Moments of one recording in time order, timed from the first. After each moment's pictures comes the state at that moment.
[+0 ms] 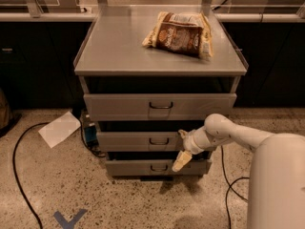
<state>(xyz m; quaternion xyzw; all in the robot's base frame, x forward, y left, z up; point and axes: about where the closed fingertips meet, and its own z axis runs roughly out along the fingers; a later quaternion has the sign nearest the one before) 0.646 -0.117 0.426 -0.60 0.74 0.18 0.26</state>
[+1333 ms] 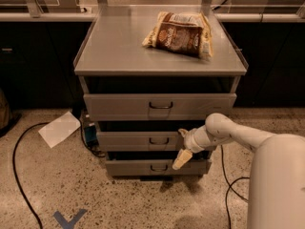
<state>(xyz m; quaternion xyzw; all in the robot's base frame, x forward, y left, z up) 0.656 -0.118 0.429 -0.60 0.74 0.17 0.27</state>
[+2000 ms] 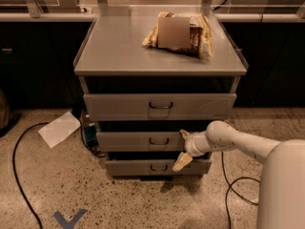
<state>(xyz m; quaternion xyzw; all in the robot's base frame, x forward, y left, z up) 0.657 -0.125 0.421 -0.59 0.73 0.13 0.30</state>
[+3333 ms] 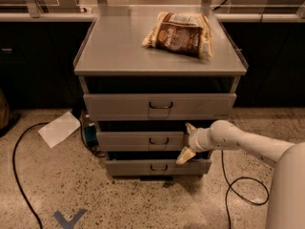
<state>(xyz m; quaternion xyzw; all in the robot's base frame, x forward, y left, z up) 0.679 -0.138 0.448 -0.59 0.72 0.07 0.35</state>
